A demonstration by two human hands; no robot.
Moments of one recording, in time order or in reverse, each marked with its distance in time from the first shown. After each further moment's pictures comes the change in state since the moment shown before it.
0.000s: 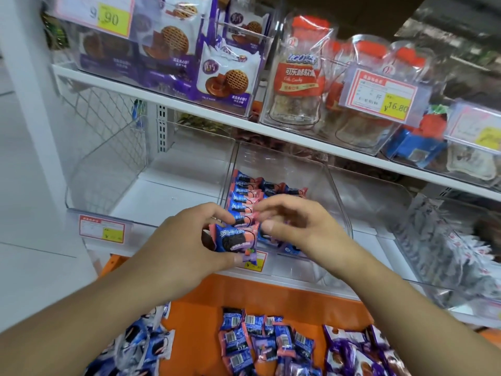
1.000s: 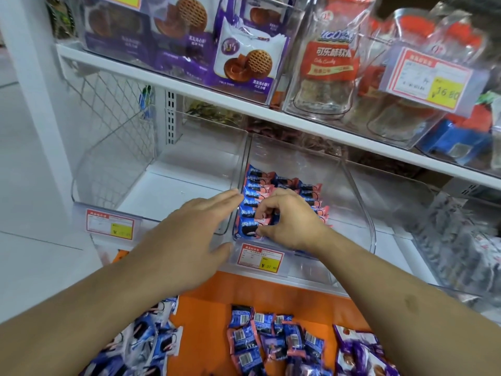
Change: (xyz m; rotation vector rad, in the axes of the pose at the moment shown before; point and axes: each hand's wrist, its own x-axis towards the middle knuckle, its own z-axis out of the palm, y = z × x) left_hand 0.020 -0.033 -0.005 0.339 -0.037 0.221; right_hand 0.080 0.074 0.030 -0.656 0.019 -0.024
